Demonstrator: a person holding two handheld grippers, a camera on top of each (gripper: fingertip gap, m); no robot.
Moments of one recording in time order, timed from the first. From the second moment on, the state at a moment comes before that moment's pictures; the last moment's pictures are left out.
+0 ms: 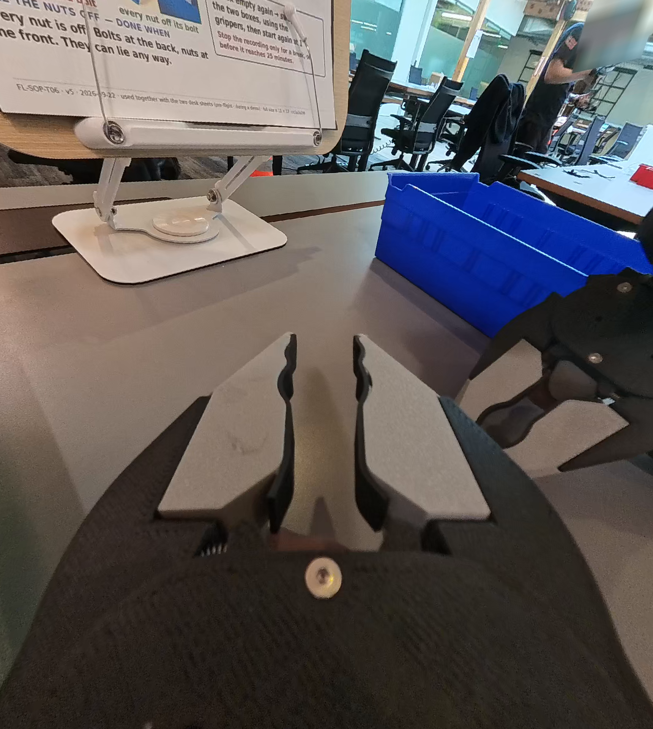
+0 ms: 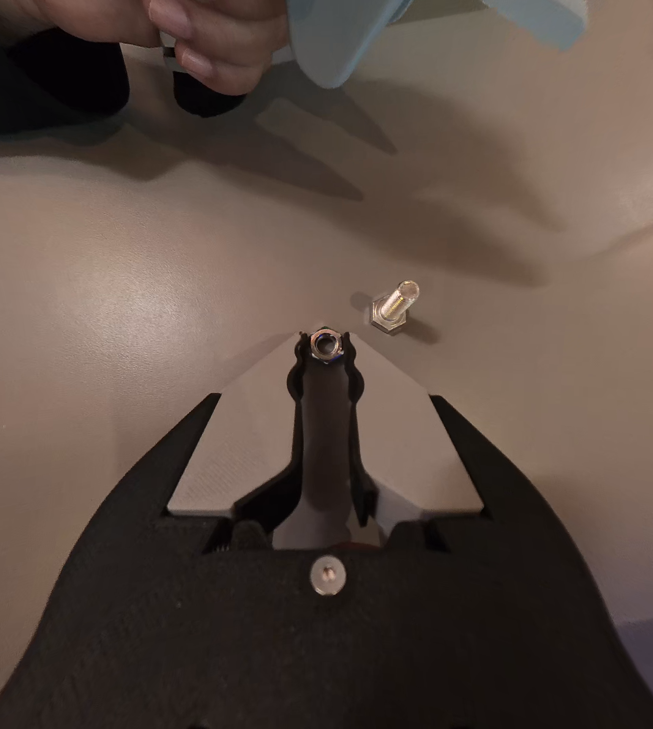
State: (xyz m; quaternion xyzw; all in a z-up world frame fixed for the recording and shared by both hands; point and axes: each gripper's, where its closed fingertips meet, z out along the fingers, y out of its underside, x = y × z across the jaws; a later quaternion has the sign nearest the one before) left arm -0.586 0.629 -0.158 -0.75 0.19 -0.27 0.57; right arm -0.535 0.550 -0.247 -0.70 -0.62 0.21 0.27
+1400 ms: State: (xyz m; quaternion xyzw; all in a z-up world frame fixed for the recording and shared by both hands) left arm -0.580 0.626 -0.158 -0.75 0.20 -0.27 0.57; right arm -0.547 0.592 -0.194 -0.72 -0.47 0.31 0.41
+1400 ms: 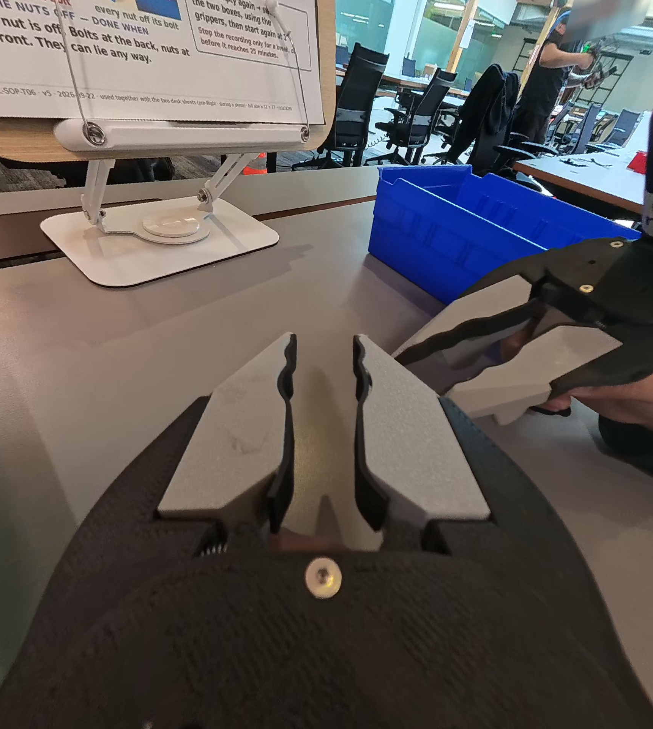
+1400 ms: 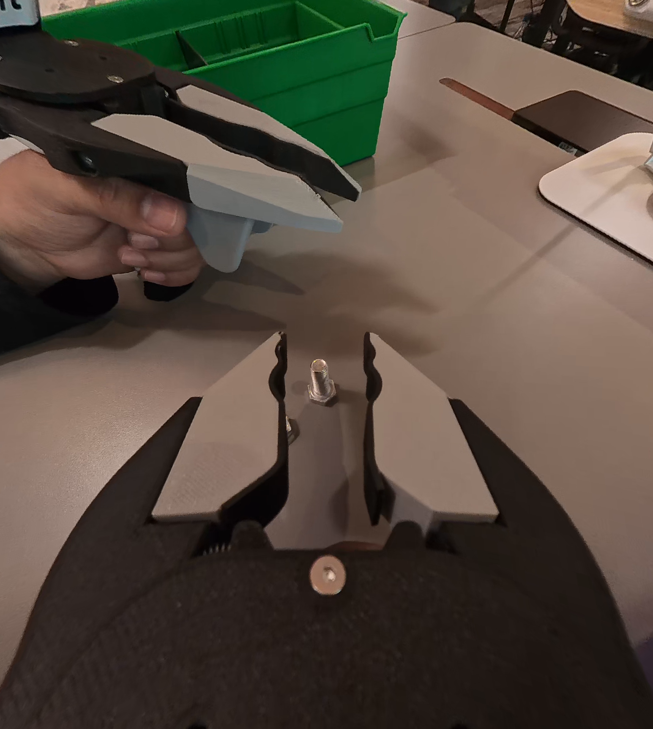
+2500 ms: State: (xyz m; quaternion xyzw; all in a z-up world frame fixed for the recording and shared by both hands) left arm -0.579 0.627 -0.162 -0.76 0.20 -0.25 0.57; right arm -0.549 0.592 -0.202 -0.72 -0.48 0.31 0.41
